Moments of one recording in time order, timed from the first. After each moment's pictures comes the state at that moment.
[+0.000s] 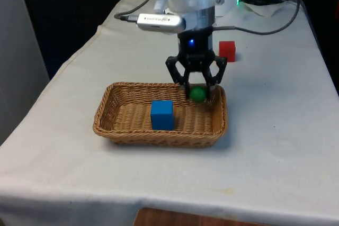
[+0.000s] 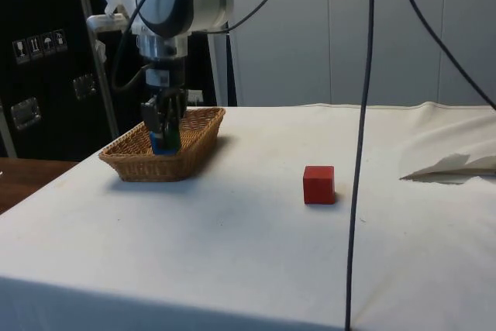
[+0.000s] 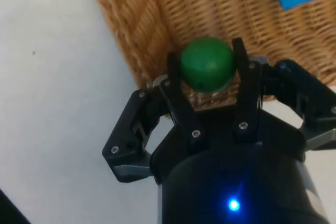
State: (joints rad) arm 0.12 0.62 -0.18 -1.77 0.26 2.49 -0.19
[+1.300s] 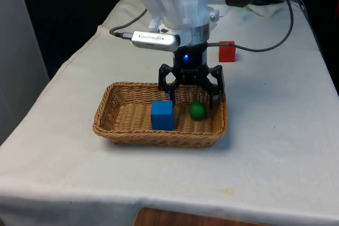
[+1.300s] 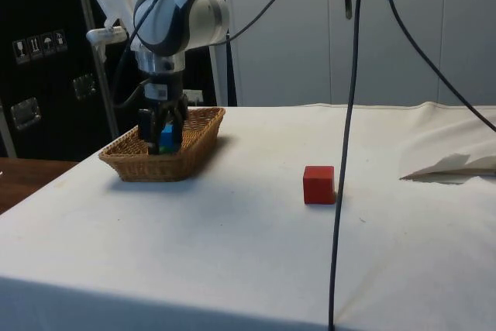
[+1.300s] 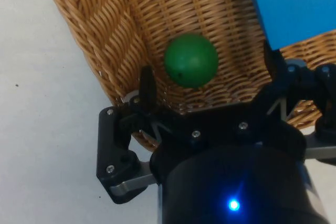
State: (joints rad) arm 0.11 0.71 -0.19 -1.70 0.26 2.51 -0.19
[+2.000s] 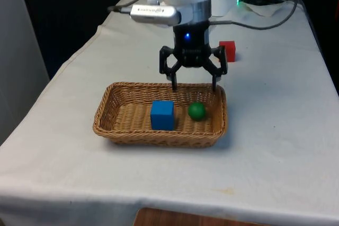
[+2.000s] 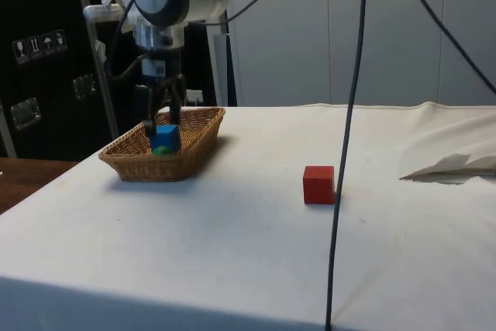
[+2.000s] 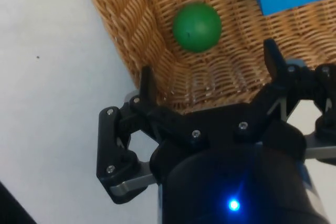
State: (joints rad) arm 0.11 0.61 -0.19 -1.74 0.25 2.45 -0.19
